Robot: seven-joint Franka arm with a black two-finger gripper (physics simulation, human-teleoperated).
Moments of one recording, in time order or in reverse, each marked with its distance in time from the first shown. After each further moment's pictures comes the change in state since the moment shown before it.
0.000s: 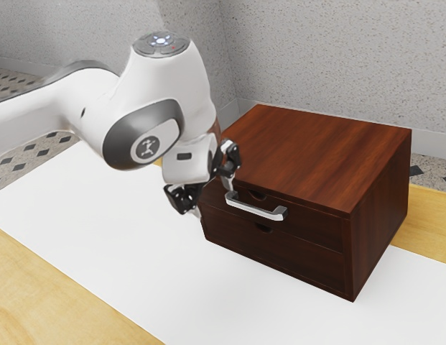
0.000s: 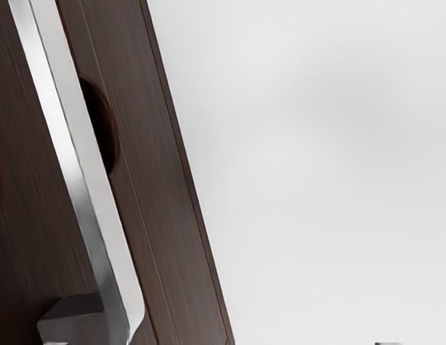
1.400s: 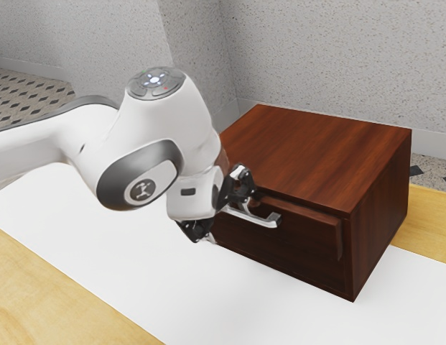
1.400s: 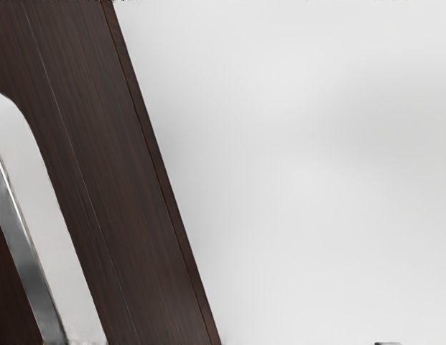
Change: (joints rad) arm -0.065 -0.096 0.002 -0.195 -0.005 0.172 -0.032
